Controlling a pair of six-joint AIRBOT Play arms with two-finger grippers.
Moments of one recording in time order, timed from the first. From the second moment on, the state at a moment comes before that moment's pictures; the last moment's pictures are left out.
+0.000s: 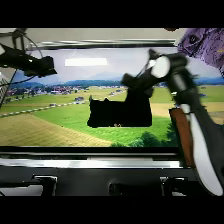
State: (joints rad) left arm -0.05 -1.53 1.94 1.28 -1.43 -1.70; right arm 0.43 -1.50 1.70 -1.37 1.28 2.25
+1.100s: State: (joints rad) left arm 0.00 -1.52 1.94 1.30 -1.47 -1.70; right arm 0.58 -1.82 1.70 -1.11 1.05 2.18
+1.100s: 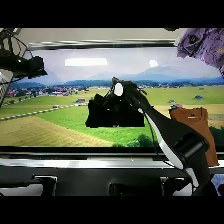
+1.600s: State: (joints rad) left arm 0.00 -1.52 1.94 1.30 -1.47 -1.70; right arm 0.48 -1.68 1.70 -1.10 1.10 1.97
